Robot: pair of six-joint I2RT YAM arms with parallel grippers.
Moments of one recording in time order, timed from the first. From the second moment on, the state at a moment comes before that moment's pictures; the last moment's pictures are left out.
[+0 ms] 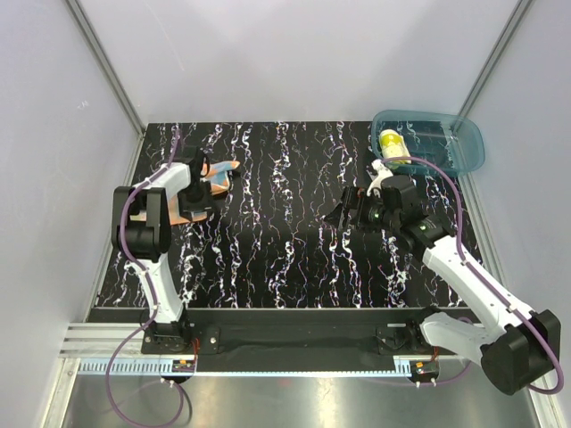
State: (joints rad) left arm -0.05 1.97 1.38 -0.79 -0.12 -0.25; right arm 0.45 1.07 0.87 -0.38 -0.26 0.56
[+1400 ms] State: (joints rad) left arm -0.68 1.72 1.69 -1.02 -0.09 -0.61; right arm 0.45 0.86 1.04 -0.67 0.12 0.52
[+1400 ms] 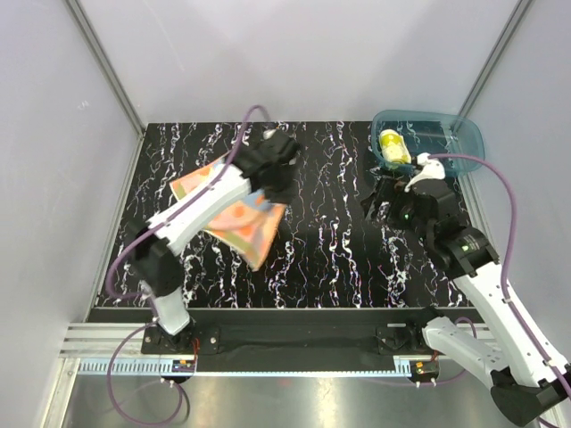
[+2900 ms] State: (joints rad) left arm -0.26 1.31 1.12 -0.82 -0.14 -0.29; right arm 0.80 1.71 0.99 -0.61 -0.12 0.75
